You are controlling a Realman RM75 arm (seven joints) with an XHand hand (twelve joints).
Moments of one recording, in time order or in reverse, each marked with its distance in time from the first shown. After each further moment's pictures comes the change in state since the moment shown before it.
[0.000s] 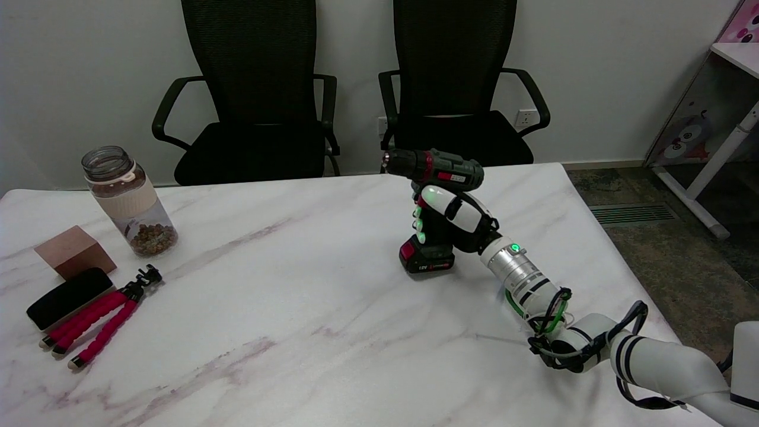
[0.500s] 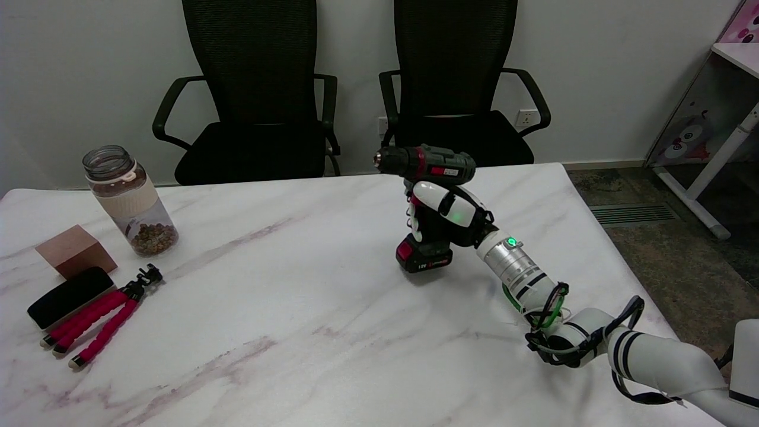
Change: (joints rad) arm 0.009 0.002 0.019 -0.030 -0.030 -0.011 -0.038
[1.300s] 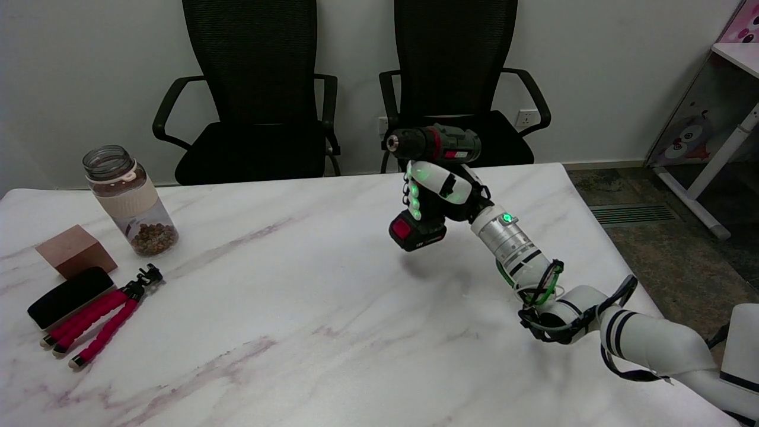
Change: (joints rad) arm 0.068 0.005 0.018 -0.031 -0.019 0.004 -0.022
